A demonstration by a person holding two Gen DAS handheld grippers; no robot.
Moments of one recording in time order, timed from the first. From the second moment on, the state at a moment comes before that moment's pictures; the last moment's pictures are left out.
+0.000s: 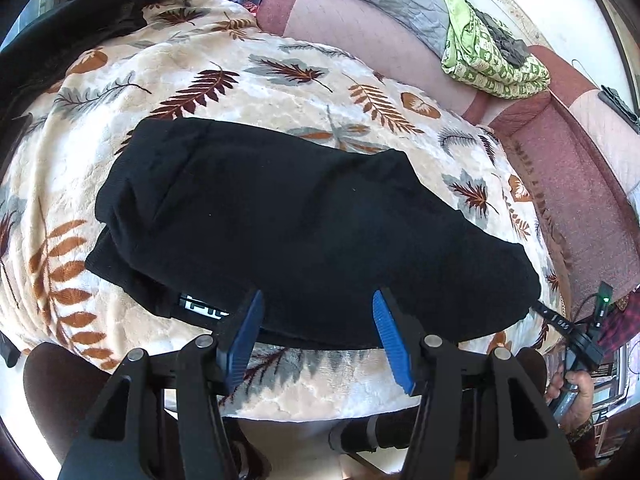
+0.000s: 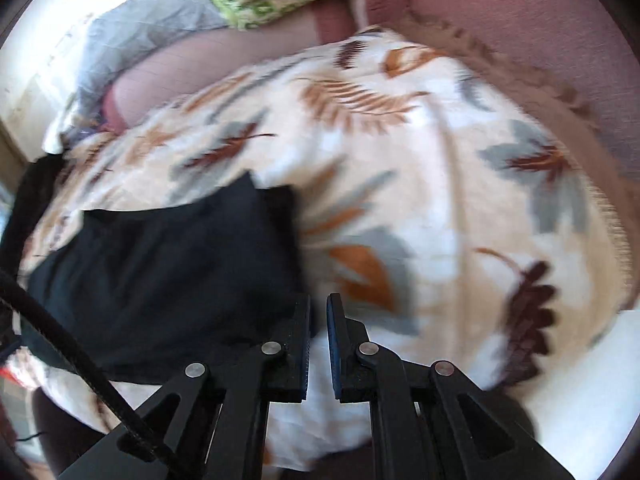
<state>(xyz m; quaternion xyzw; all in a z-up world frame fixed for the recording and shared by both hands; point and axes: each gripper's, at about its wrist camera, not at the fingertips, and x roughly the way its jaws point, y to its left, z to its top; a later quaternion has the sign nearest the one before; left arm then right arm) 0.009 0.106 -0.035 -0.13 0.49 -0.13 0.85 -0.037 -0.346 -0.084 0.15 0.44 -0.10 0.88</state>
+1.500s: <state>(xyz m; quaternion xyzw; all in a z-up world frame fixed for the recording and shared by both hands) 0.038 0.127 -0.045 -0.16 0.49 -0.10 0.85 0.003 -0.320 -0.087 0.25 0.41 0.02 0.88</state>
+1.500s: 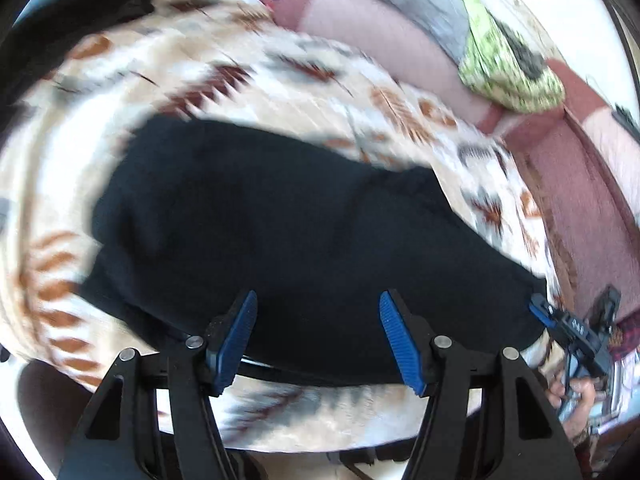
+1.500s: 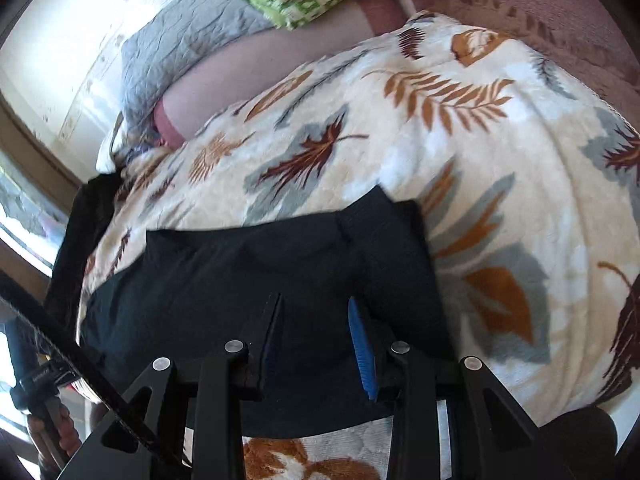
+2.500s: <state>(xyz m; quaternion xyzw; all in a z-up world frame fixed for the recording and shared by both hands) 0.013 0.228 -0.039 -0.19 0.46 0.00 0.87 0.213 -0.156 -0.062 0.28 0.44 0.17 0.84</state>
